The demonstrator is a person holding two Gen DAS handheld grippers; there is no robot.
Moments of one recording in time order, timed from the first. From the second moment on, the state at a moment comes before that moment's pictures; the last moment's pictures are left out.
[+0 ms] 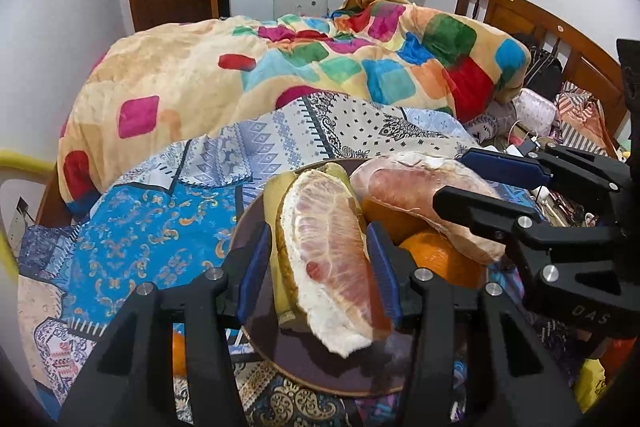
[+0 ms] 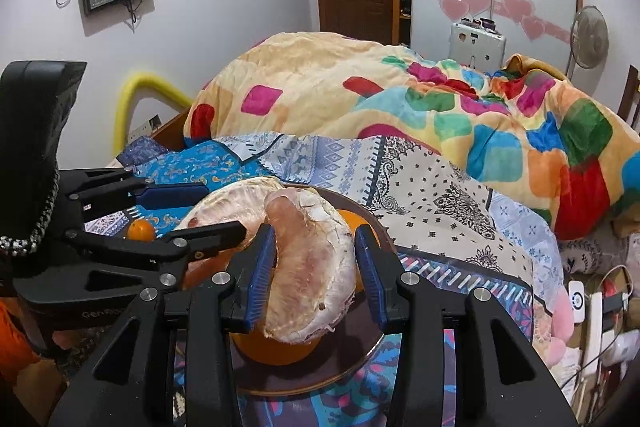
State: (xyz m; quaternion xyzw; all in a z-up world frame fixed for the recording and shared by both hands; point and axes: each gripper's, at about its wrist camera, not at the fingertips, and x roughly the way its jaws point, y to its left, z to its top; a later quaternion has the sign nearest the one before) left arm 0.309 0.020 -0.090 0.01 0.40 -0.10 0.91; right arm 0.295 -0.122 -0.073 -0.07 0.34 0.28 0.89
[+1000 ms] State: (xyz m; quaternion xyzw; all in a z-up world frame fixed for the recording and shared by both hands) left arm 0.249 0.123 -0.133 -0.01 0.44 -0.02 0.90; right arm 0.241 -0.180 -0.093 -0.08 0.35 0.23 0.90
